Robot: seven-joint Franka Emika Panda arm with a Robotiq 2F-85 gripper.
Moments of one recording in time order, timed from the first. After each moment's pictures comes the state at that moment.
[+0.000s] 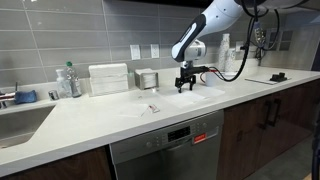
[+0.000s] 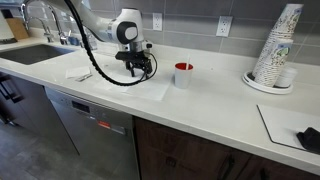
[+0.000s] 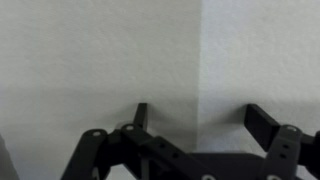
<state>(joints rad) -0.08 0.70 -0.01 -1.49 -0.01 2.29 -0.16</state>
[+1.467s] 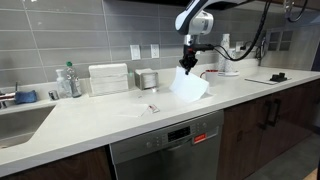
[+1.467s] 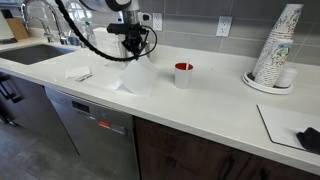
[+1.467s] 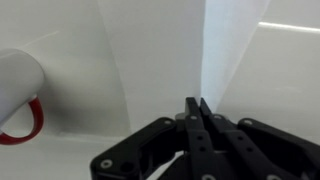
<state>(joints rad) -0.11 0.43 0.00 -1.59 0.03 2.17 -0.26</state>
